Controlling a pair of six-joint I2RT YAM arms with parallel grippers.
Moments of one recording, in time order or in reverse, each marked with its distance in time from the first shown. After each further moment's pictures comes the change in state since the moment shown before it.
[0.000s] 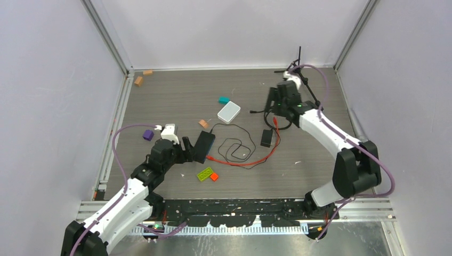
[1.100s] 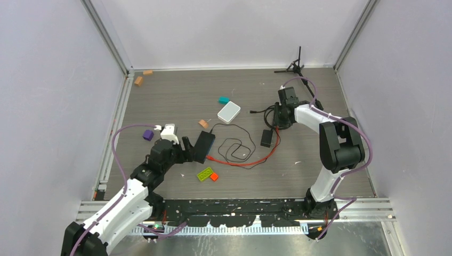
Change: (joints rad) left arm 0.000 -0.005 0.000 0.000 0.000 0.000; right arm -0.178 0.235 -0.052 -0.028 -0.195 -0.131
